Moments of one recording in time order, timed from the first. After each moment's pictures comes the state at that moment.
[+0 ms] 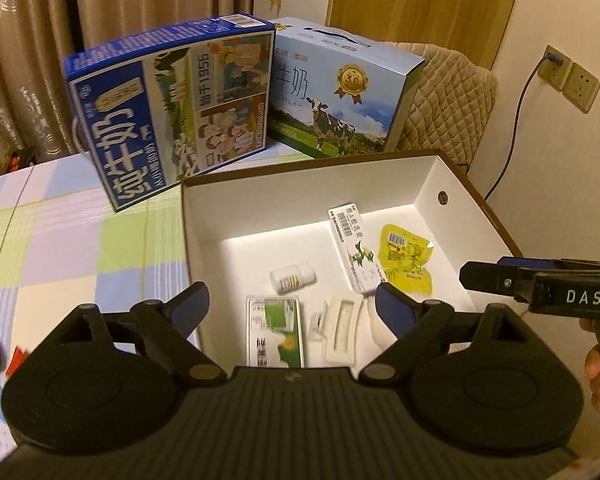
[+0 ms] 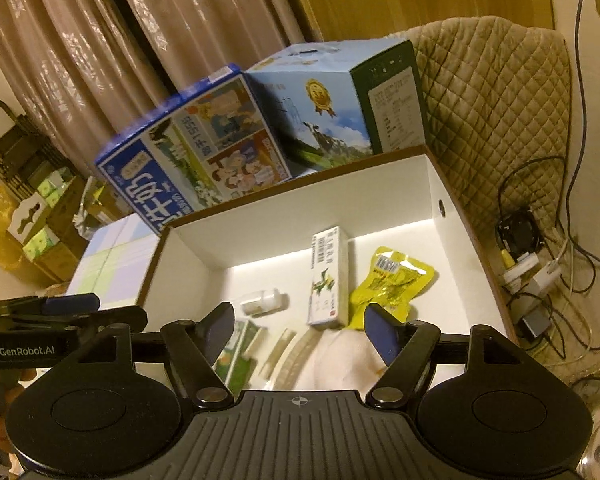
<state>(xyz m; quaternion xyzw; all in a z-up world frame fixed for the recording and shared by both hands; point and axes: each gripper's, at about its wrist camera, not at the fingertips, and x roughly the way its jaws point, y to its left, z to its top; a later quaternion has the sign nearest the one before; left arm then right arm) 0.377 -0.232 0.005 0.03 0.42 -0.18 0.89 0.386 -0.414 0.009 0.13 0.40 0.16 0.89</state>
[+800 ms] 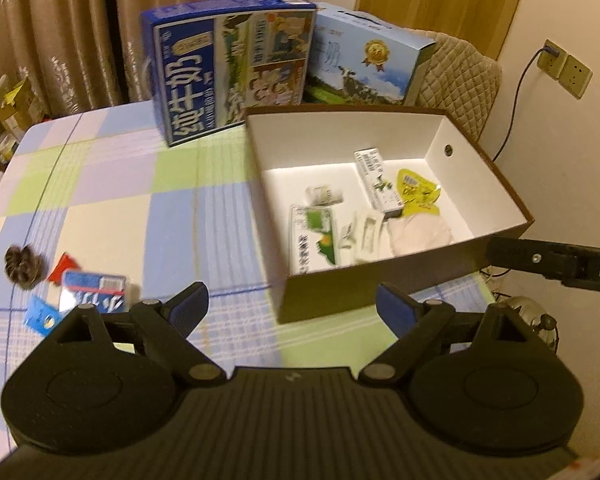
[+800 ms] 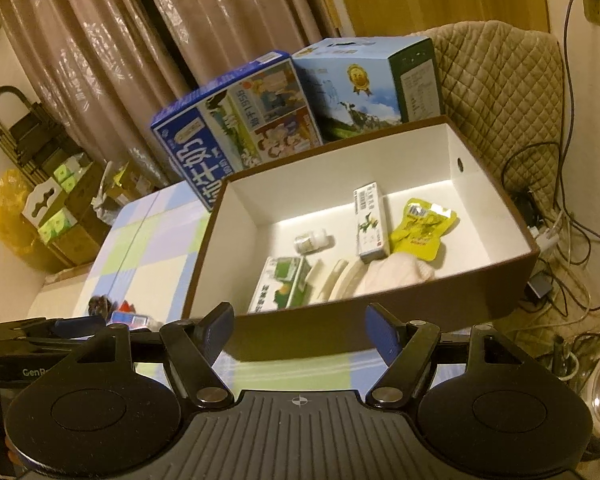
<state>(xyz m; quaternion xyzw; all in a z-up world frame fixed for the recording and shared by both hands) 0.281 -0.154 -0.001 0.02 0.43 -0.16 0.89 0.286 -0.363 0.023 0.12 0.40 0.16 0.89</state>
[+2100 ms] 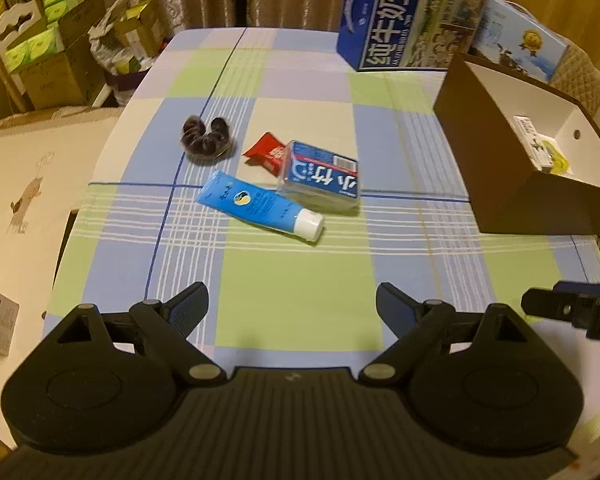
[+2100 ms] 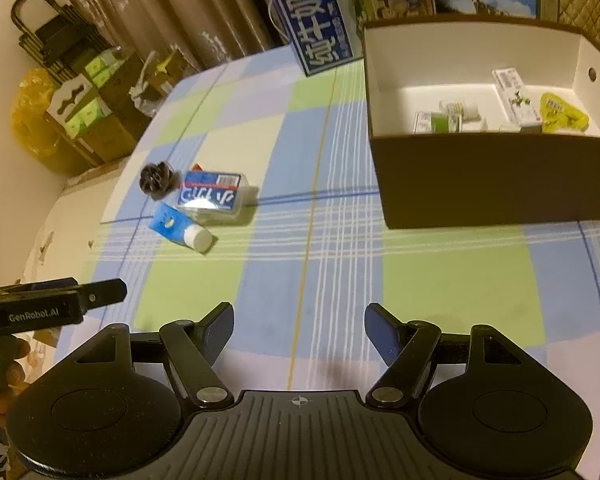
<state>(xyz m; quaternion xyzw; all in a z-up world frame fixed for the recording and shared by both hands) 0.237 0.047 -0.053 -0.01 0.48 -0.03 0.88 0.233 -0.188 -0.058 0.07 0.50 0.21 0.84</state>
